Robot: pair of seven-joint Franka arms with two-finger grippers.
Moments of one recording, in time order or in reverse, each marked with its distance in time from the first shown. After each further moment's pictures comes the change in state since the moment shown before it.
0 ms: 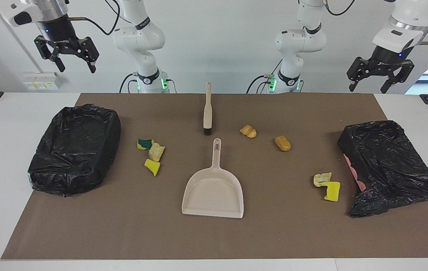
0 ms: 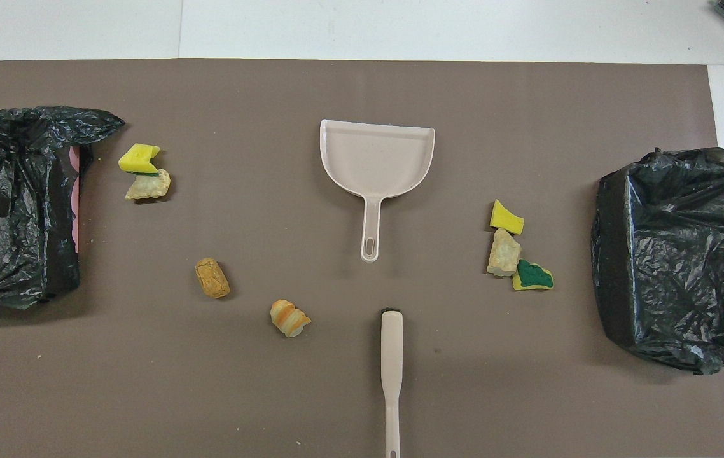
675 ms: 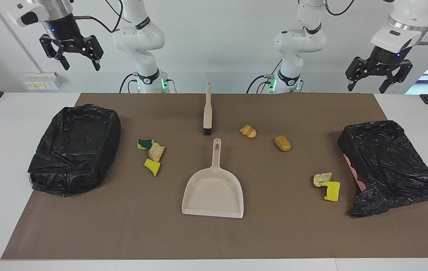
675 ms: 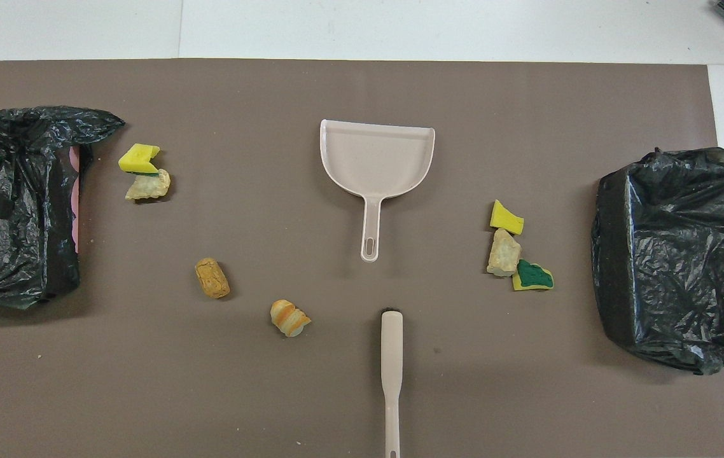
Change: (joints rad) left arm -0.001 0.000 -0.003 0.000 -0.001 -0.008 0.000; right arm 0.002 -0.027 0.025 -0.034 0.000 -0.030 0.000
